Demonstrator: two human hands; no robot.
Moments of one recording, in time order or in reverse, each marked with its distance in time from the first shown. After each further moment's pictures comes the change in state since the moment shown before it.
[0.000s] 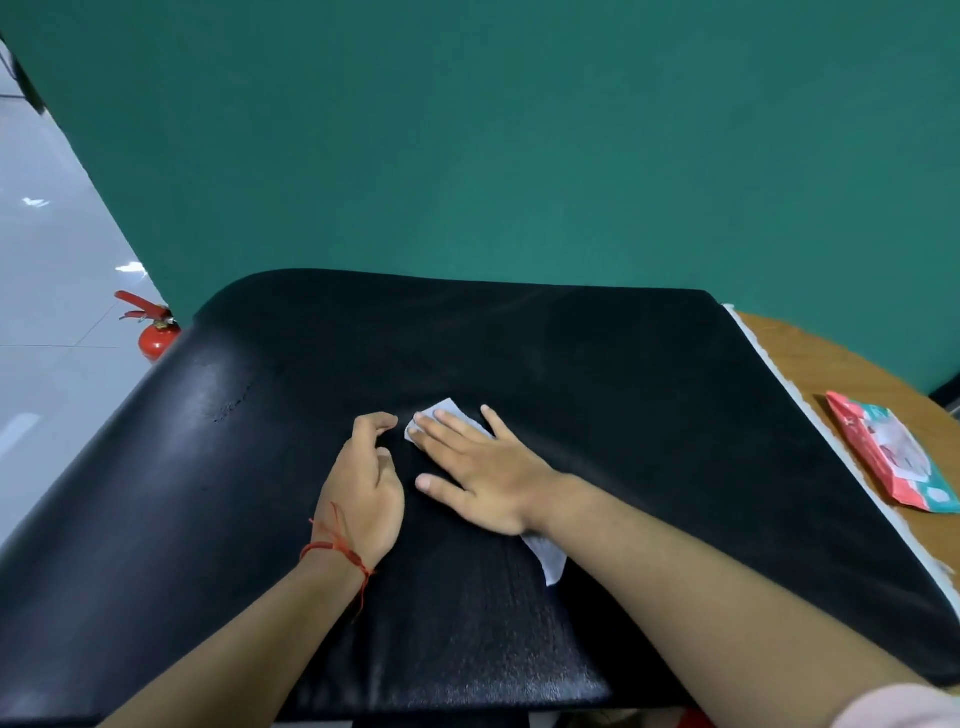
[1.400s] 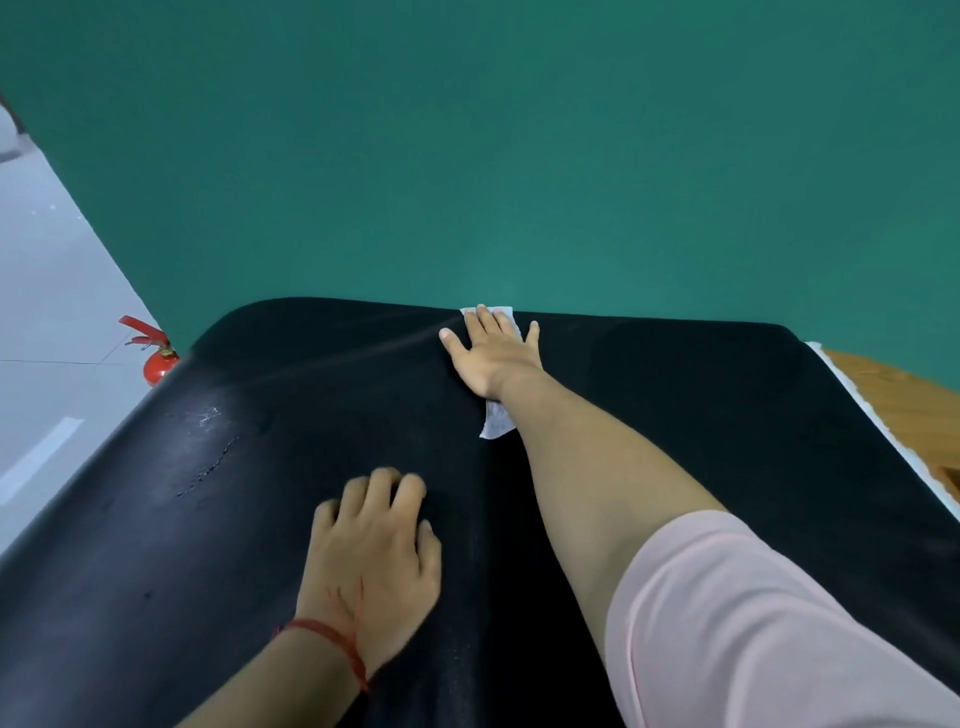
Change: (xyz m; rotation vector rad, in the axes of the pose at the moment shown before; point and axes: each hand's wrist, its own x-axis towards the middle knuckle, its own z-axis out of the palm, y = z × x) left_hand 0.042 0.005 0.015 0.806 -0.064 0.190; right_hand 0.228 0.131 -0.058 0.070 0.181 0.496
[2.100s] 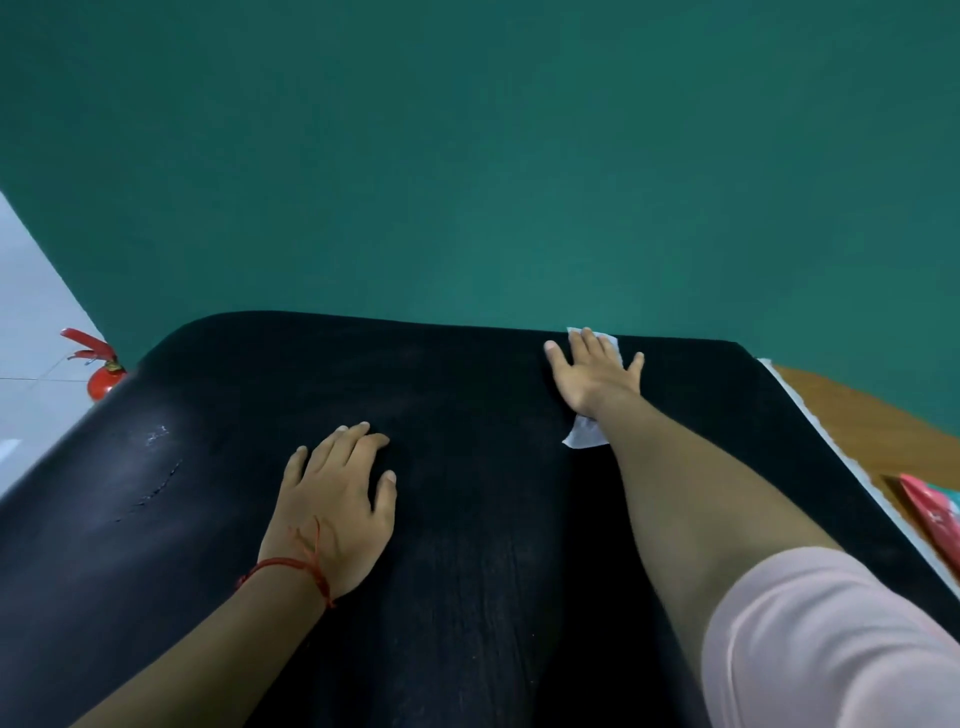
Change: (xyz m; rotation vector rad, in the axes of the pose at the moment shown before) left_hand 0.065 -0.020 0.021 -0.161 -0.023 -0.007; right_hand -0.031 0.158 -0.037 -0.005 0.069 0.318
